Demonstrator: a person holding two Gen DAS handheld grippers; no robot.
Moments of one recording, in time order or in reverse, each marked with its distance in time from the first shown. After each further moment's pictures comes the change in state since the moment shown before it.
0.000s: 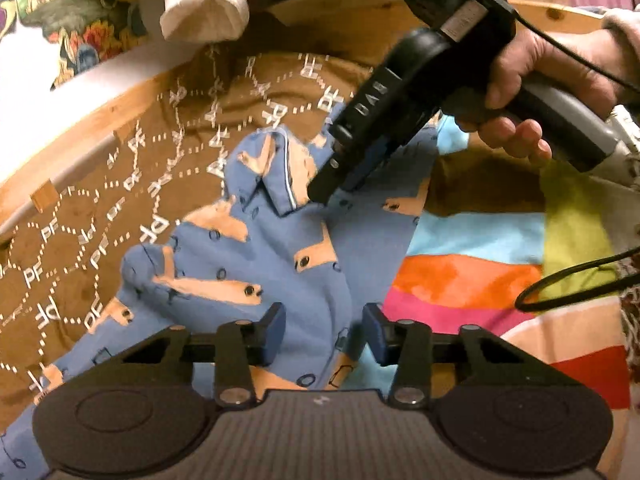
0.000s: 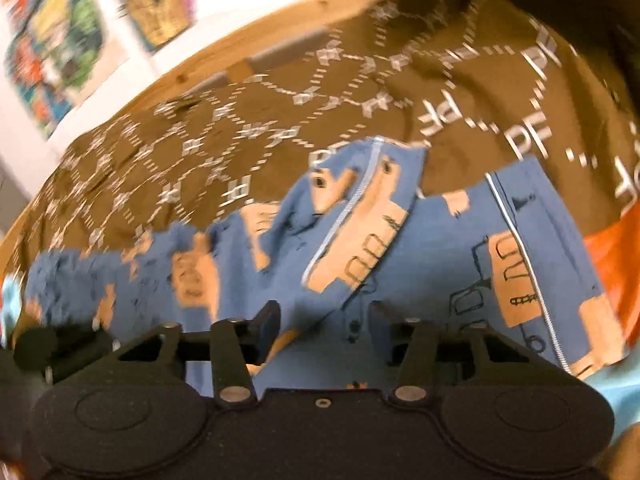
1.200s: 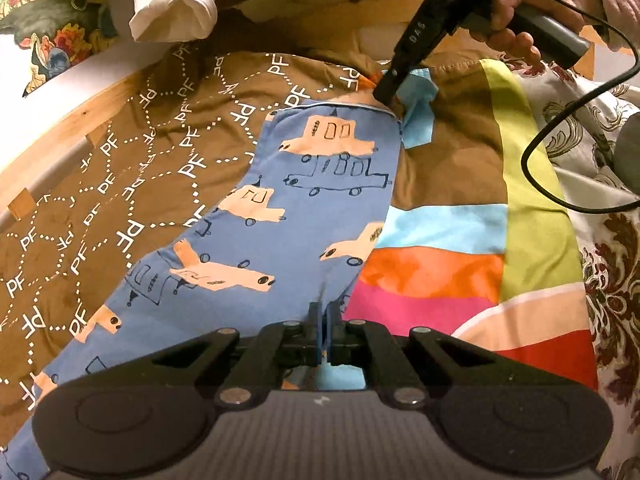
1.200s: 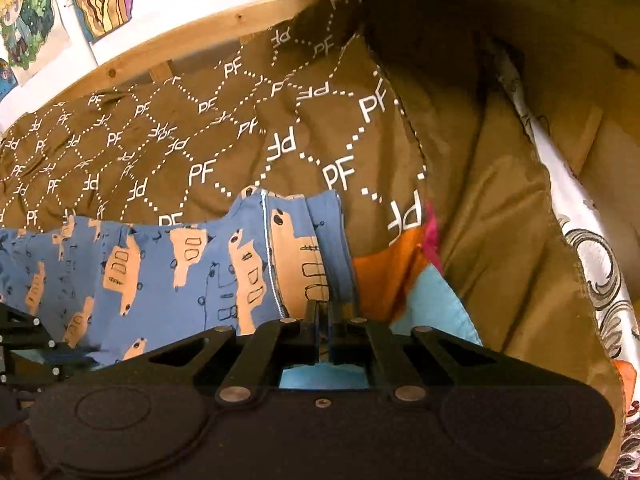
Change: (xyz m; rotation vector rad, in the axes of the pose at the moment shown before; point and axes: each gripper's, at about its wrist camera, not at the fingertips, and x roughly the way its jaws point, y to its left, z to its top) left arm -0.014 0.001 0.001 0.055 0.013 -0.091; right arm -0.093 -0.059 0.022 -0.108 0.044 -0.250
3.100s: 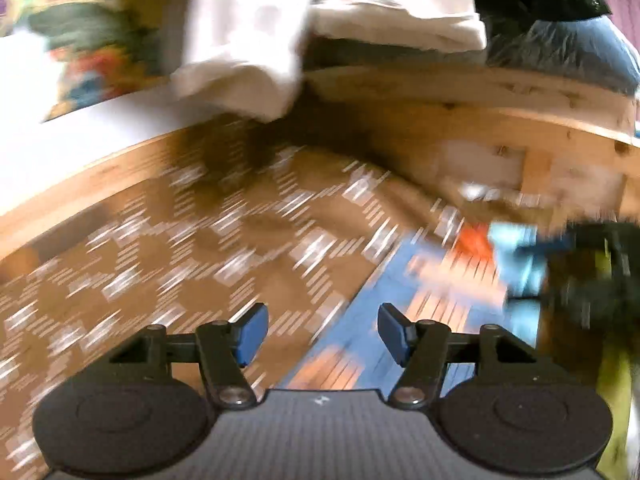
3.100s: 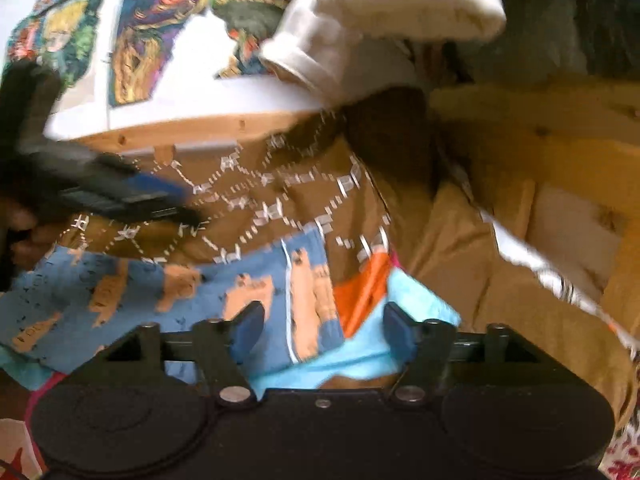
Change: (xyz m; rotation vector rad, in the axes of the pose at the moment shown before) left arm 0.037 0.083 0.086 -0.176 -0.184 0.061; right arm -0.016 0.018 -0.103 -0.110 -0.508 -0.131
